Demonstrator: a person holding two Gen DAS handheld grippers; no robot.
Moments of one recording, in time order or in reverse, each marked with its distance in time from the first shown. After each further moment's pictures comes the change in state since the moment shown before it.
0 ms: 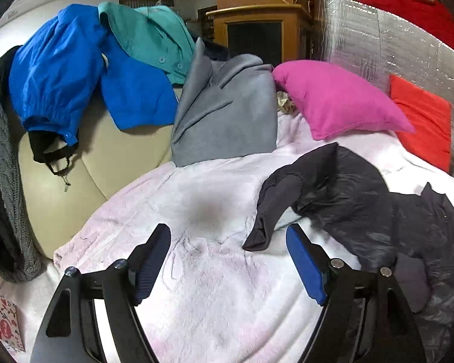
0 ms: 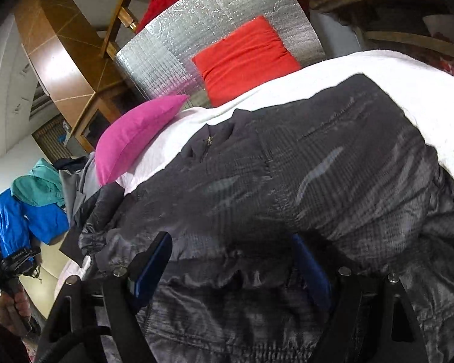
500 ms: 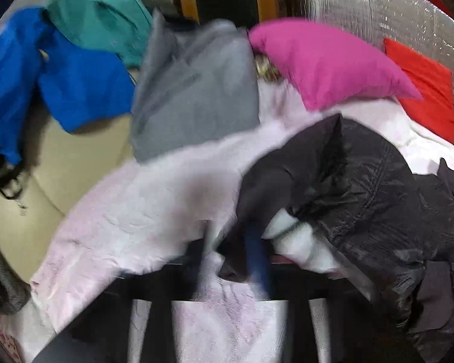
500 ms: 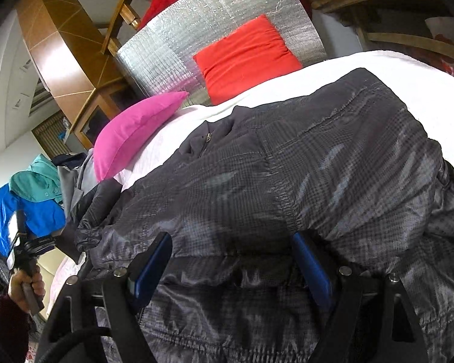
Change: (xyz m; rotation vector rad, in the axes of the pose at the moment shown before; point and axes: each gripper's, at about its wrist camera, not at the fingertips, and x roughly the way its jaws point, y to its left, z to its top) left arm 0.084 -0.035 0.017 0.100 0.142 -0.048; right arm -0.004 -0.003 -0.005 -0.012 -0.007 0.004
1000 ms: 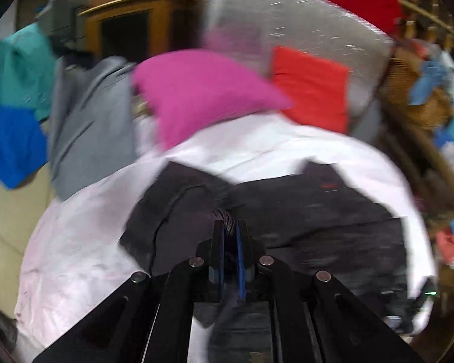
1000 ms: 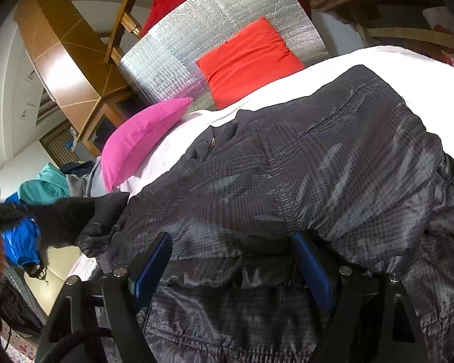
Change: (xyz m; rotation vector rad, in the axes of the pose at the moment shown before) left arm -0.161 -0.085 0.045 0.172 0.006 -0.471; right arm -0.004 -0.010 -0.001 0.038 -0.023 0.058
